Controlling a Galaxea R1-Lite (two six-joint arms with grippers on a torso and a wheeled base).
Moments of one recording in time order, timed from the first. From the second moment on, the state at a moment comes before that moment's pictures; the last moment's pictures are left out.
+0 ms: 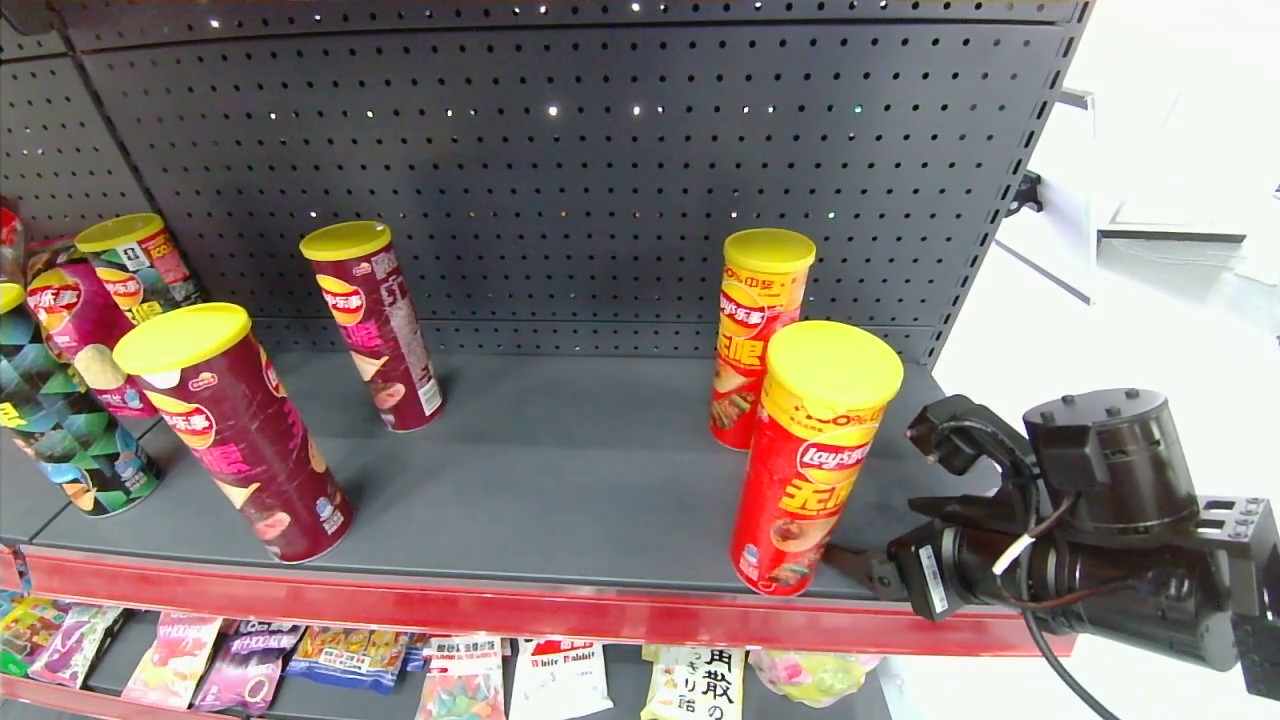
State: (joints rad) left arm 0.00 0.00 0.00 0.00 -0.03 0.00; right arm 0.55 1.56 -0.55 -0.36 -0.11 0.04
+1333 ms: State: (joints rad) left arm 0.00 0.00 0.00 0.00 -0.03 0.00; right arm 0.63 1.60 -0.60 -0.36 -0.12 0.04
